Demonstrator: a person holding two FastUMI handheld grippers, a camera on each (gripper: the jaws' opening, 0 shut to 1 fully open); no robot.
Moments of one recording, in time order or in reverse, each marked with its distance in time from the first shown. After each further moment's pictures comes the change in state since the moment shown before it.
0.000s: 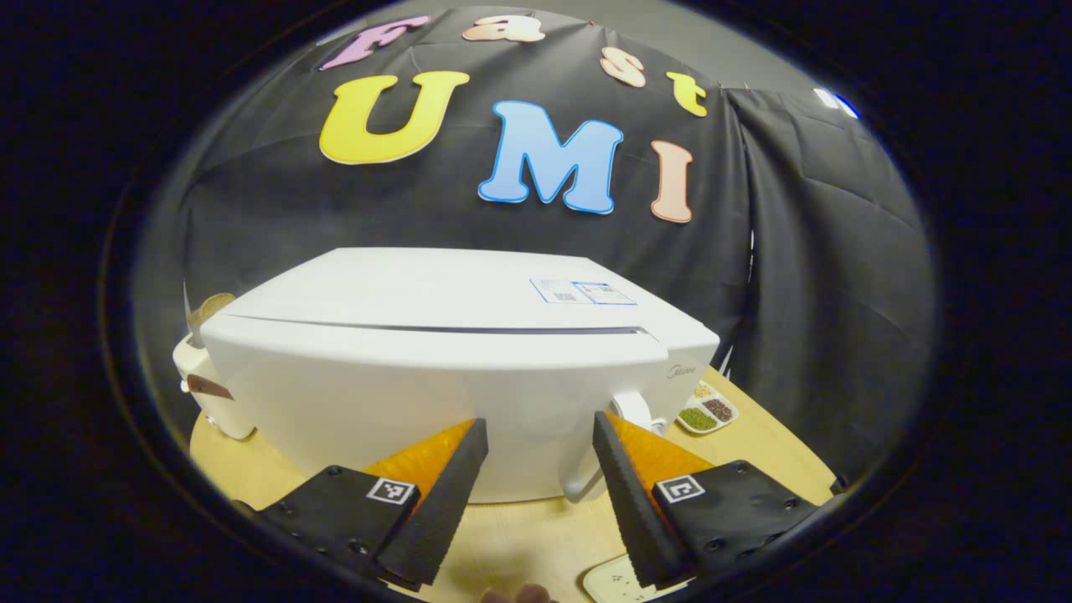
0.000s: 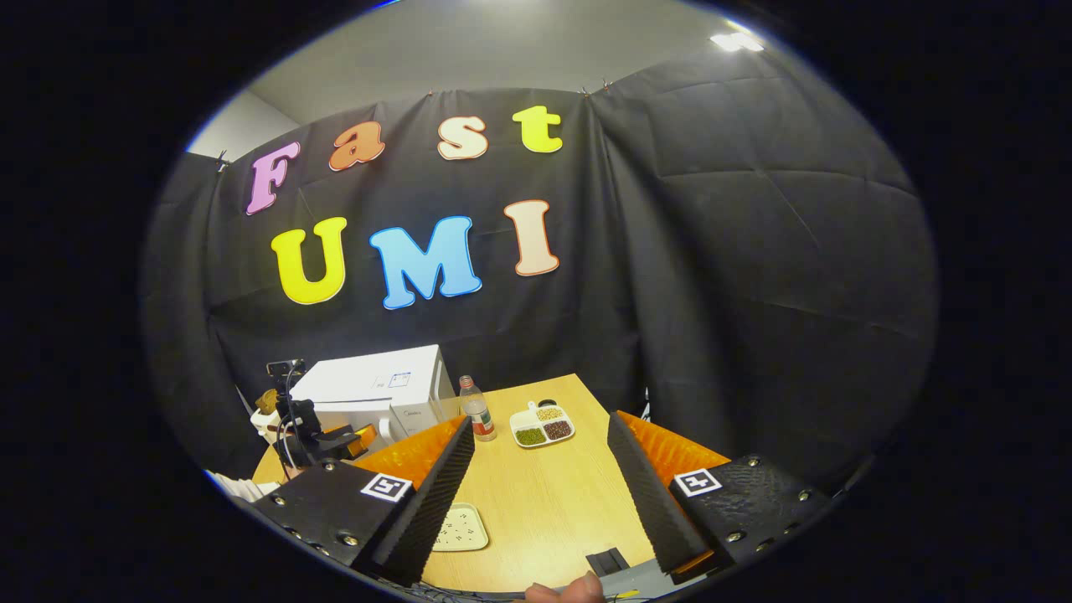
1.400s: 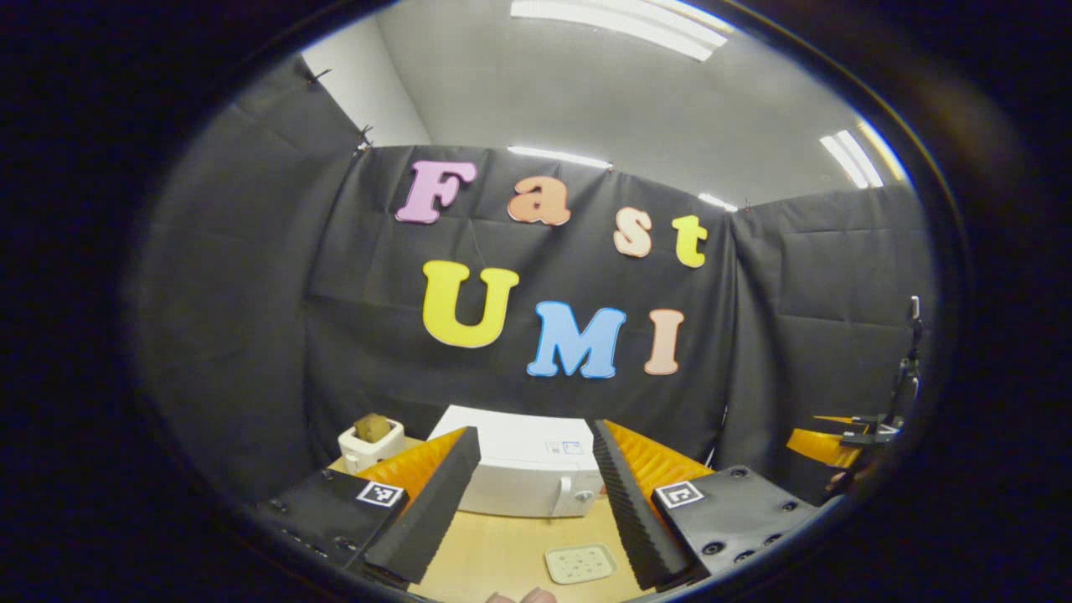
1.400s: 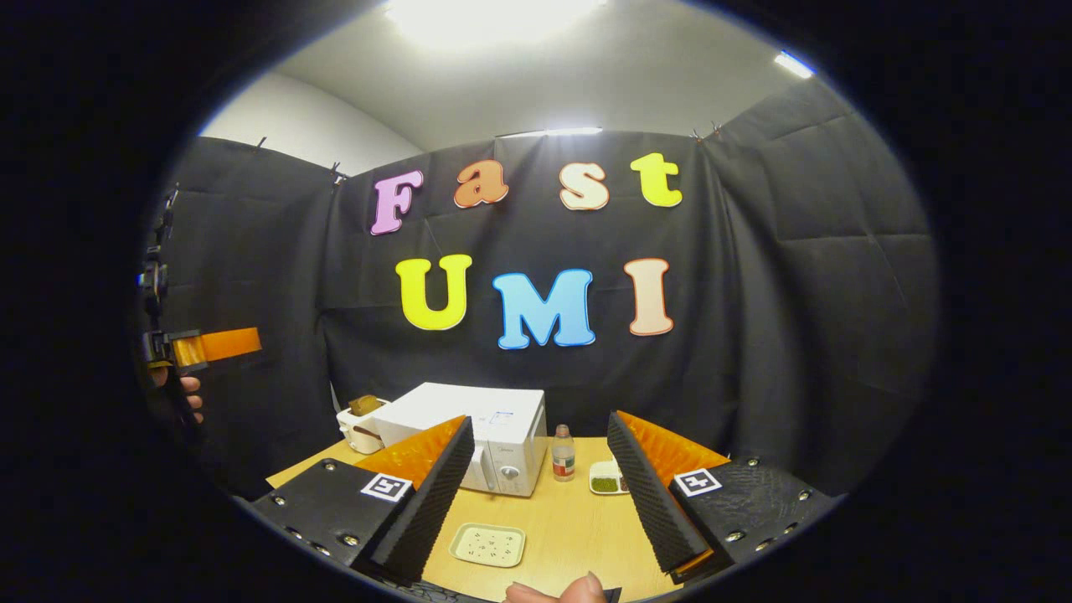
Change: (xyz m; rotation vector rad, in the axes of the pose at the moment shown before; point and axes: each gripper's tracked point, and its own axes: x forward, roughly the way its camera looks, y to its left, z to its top) left arm -0.485 -0.062 0.247 -0.017 -0.415 0.194; right arm -0.041 0.065 0.083 -0.144 -0.186 0.397
